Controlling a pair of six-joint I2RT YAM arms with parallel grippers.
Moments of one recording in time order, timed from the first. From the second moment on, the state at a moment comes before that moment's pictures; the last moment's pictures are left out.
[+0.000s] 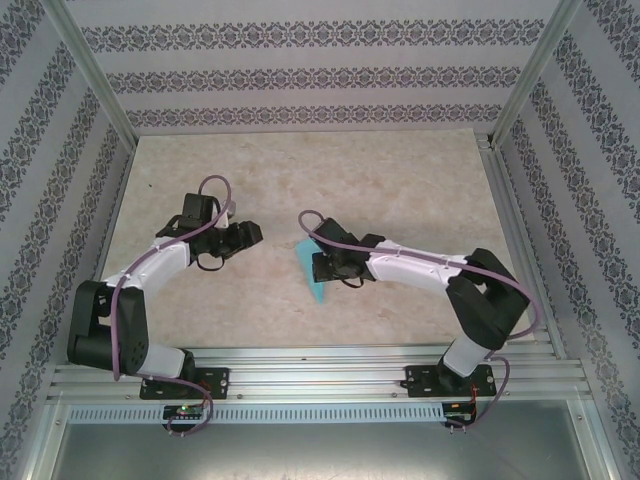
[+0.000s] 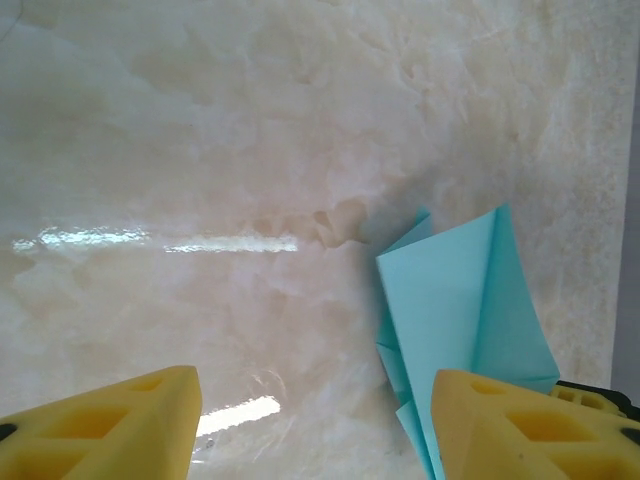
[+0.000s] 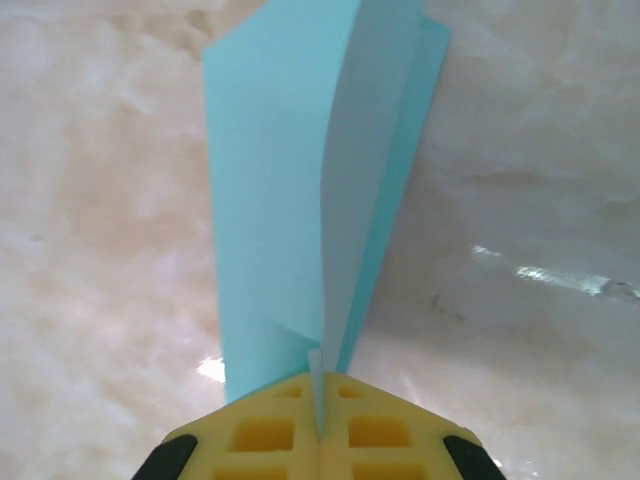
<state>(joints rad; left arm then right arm) -0.15 1.42 0.82 -0.34 0.56 -0.56 0.83 1.64 1.01 -0.41 -0.01 0.60</state>
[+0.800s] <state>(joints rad) -0.43 1.62 0.89 -0.23 0.56 -0.68 0.66 1.70 0.78 -0.07 -0.39 0.58</state>
